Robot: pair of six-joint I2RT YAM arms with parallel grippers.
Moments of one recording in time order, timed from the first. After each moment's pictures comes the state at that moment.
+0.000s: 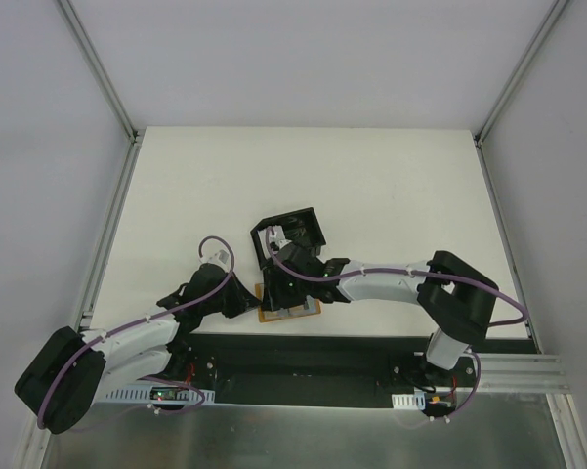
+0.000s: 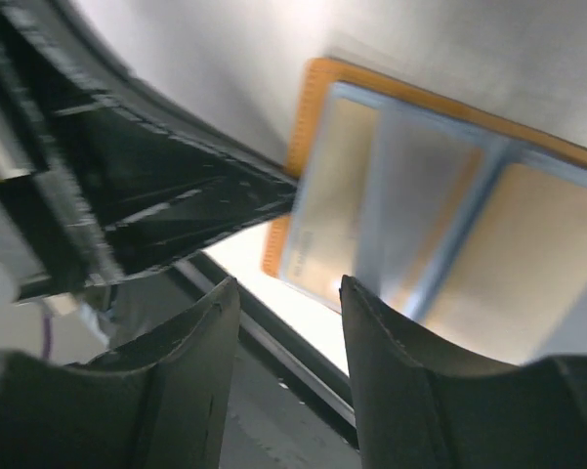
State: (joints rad) left arm -0.61 0.94 0.13 0.05 0.16 -1.05; right arm 1.13 1.70 0.96 -0.16 -0.10 0.80
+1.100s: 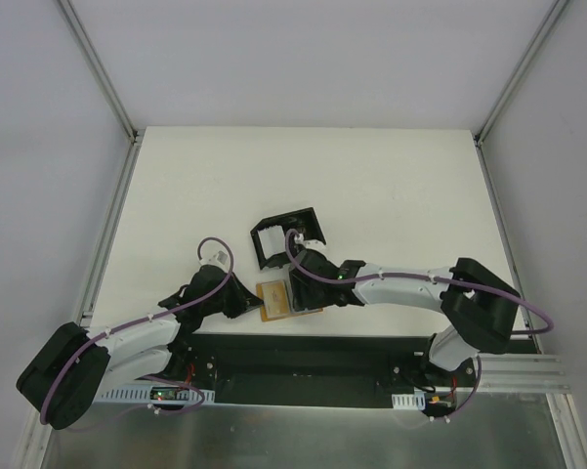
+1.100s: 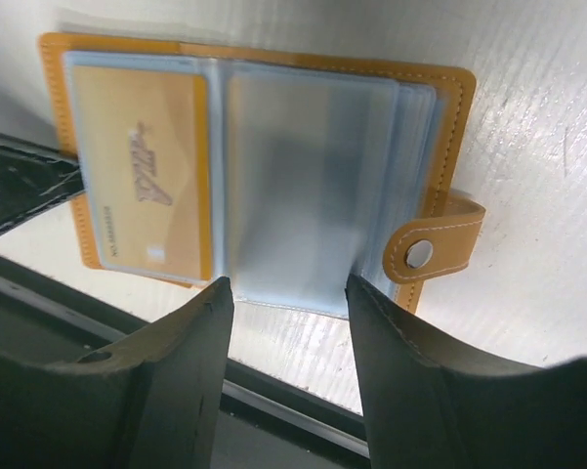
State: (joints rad) left arm -0.61 0.98 0.10 0.12 0.16 -1.12; right arm 1.12 1.56 0.88 -0.37 0.15 0.81
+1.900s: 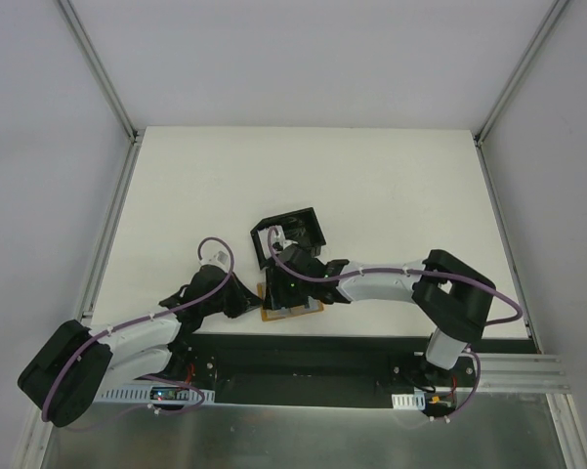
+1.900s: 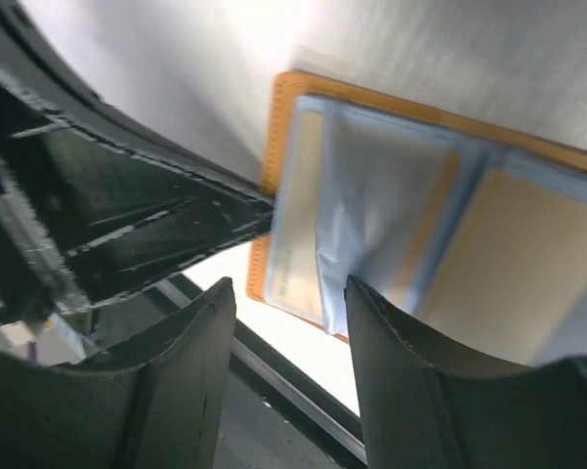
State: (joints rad) left arm -0.61 0.99 0.10 0.14 0.17 -1.13; right arm 1.13 1.72 0.95 -0.13 -0.06 0.82
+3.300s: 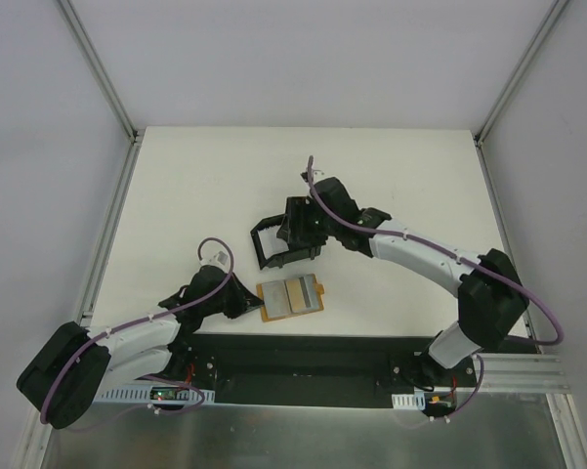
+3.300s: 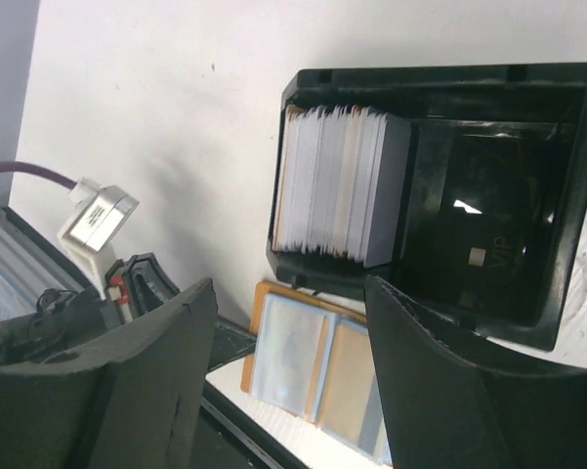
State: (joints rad) left arm -0.61 0.98 0.10 0.14 0.17 -1.14; right arm 0.83 1.56 1.16 -0.25 -0.07 0.61
